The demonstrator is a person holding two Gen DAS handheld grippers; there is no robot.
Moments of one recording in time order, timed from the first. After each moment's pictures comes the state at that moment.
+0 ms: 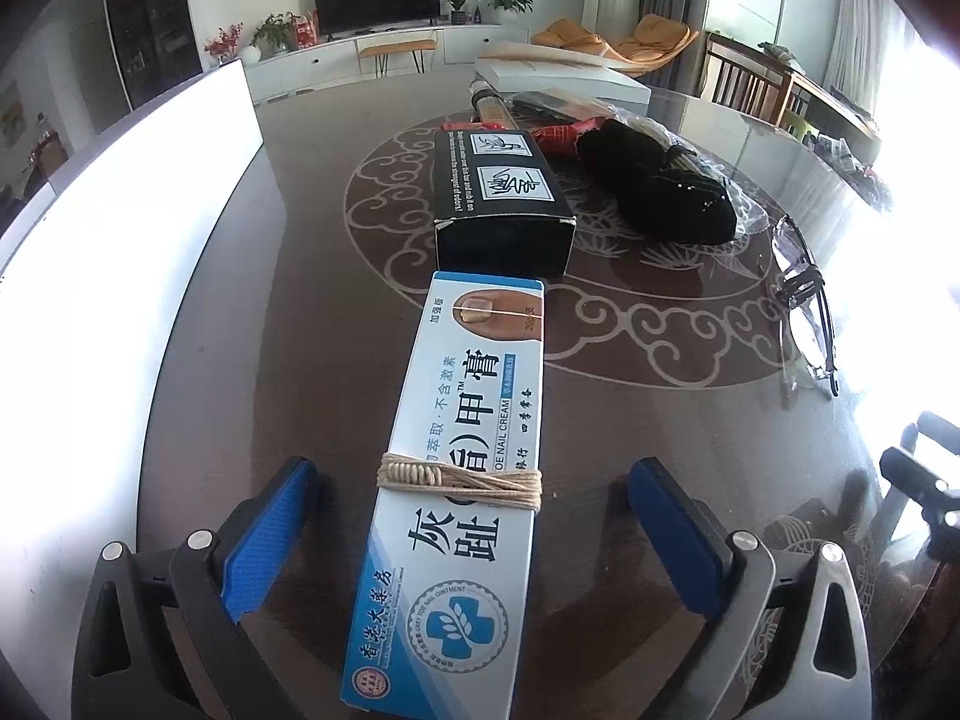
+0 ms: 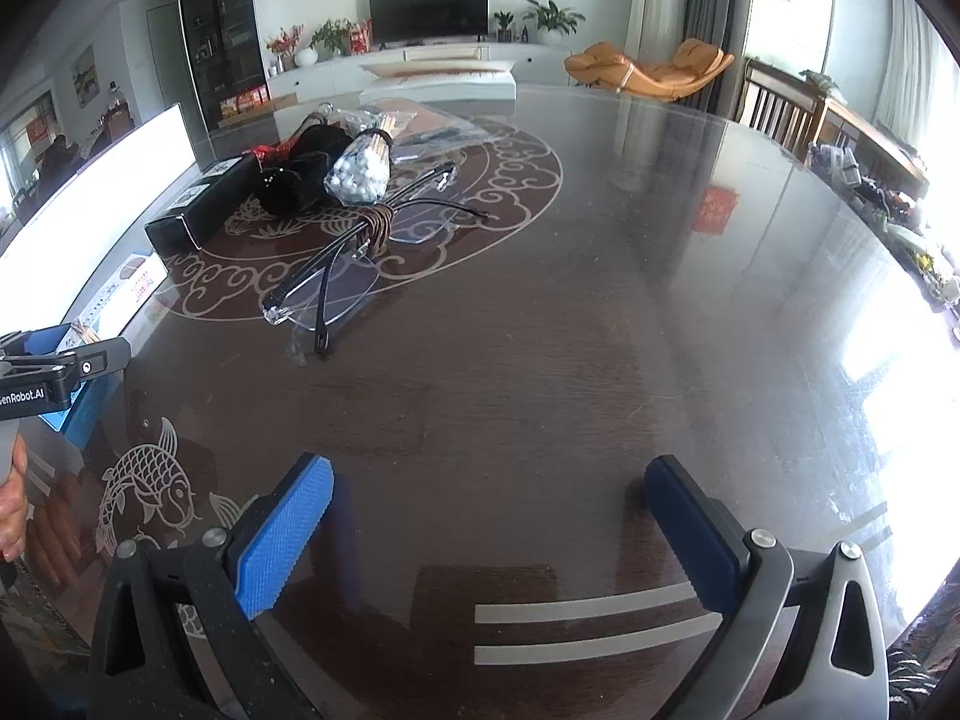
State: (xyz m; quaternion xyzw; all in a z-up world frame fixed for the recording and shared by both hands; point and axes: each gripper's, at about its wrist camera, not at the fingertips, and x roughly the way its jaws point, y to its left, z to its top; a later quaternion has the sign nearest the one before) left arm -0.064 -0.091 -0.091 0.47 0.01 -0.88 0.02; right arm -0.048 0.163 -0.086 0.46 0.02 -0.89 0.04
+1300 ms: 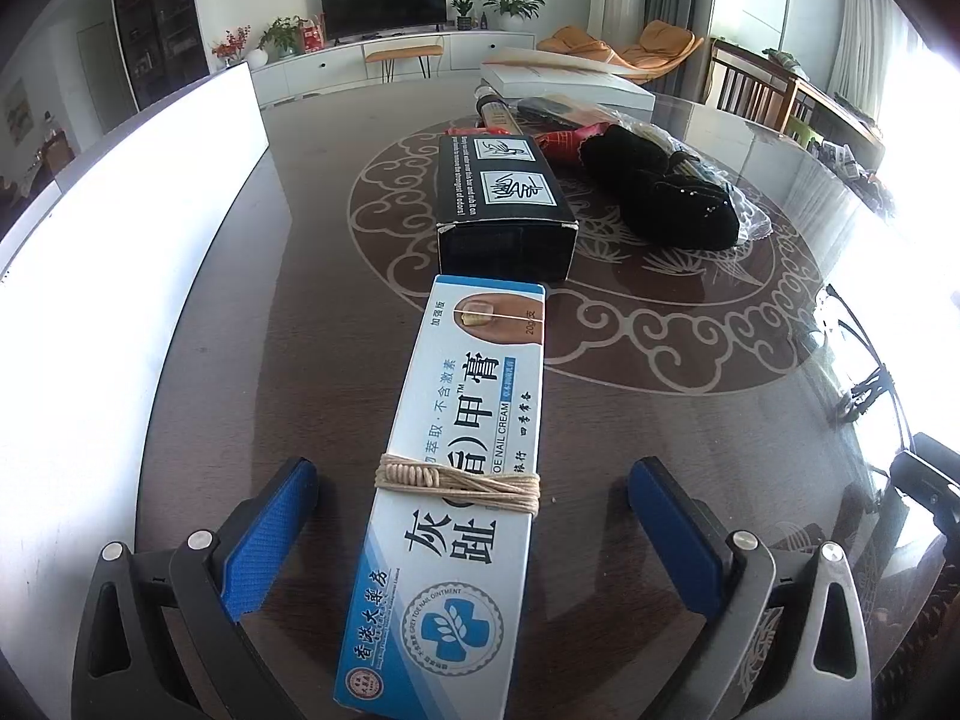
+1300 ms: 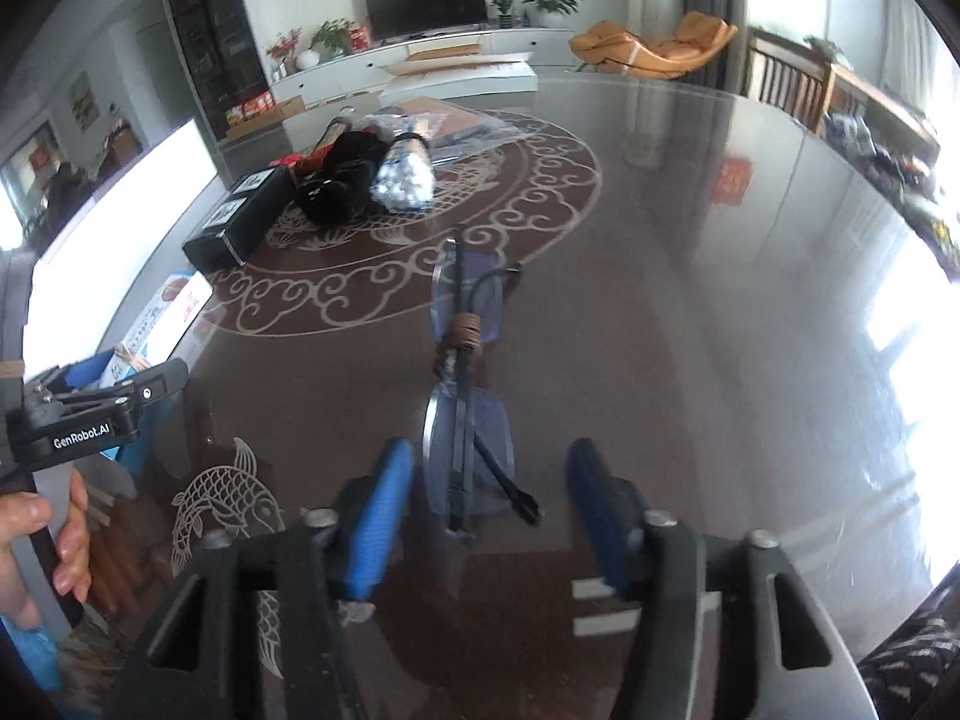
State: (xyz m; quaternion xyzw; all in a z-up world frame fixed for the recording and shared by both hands) left arm -0.064 -0.090 -0.090 0.46 0.01 -0.89 0.03; right arm -0.042 0.152 -0.073 0.46 -0.04 -0.88 0.06
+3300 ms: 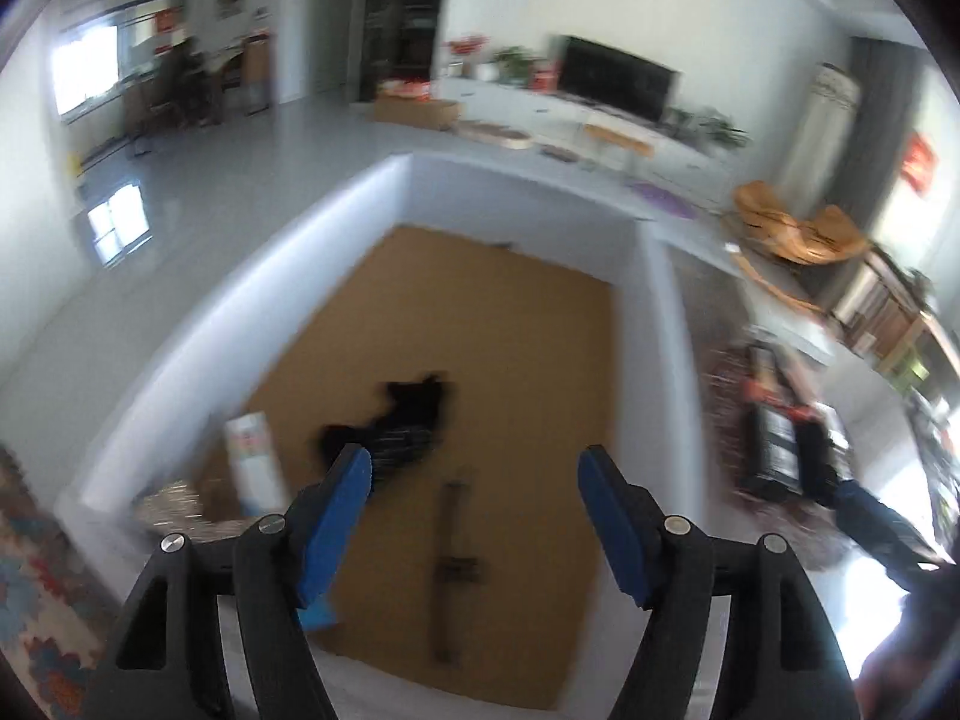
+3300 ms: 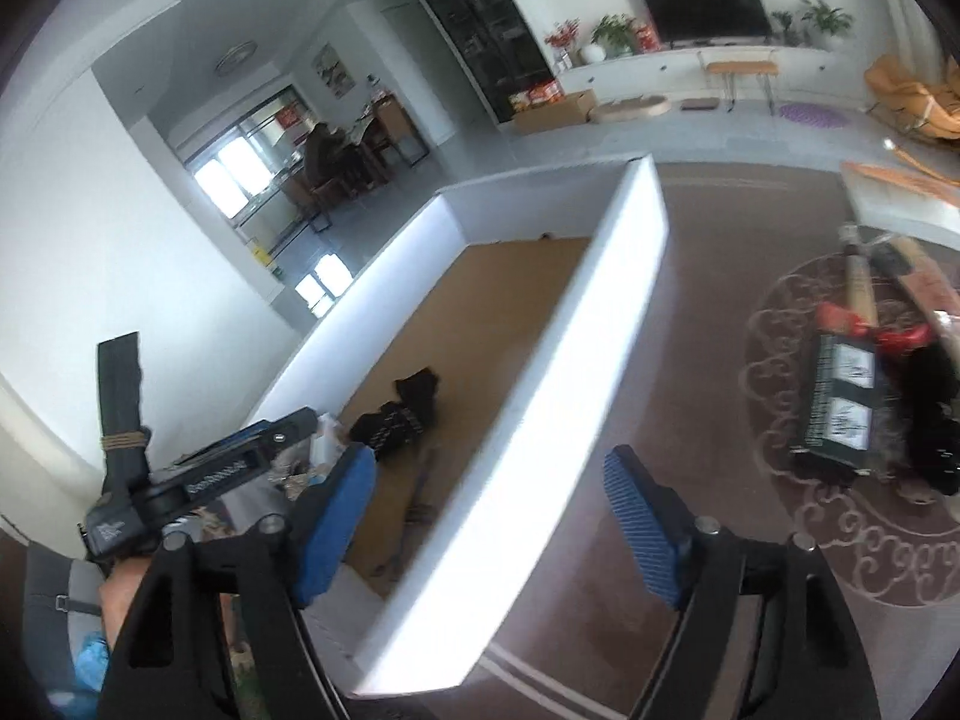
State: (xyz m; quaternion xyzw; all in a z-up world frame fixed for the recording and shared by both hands) left arm 0.029 -0.316 0.050 0.38 0.17 -0.89 0.19; right arm -0.096 -0.122 0.036 0.41 -0.05 -0.84 0.36
